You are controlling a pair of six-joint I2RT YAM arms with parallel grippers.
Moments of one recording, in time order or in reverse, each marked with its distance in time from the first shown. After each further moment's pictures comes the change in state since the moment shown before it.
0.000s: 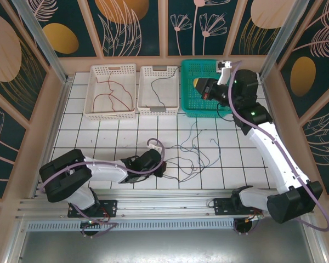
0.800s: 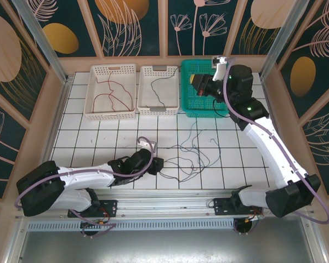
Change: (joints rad) left arm 0.000 -0.230 -0.051 -0.094 -0.092 0.014; right arm 0.035 0.061 0.087 -0.027 0.085 -0.039
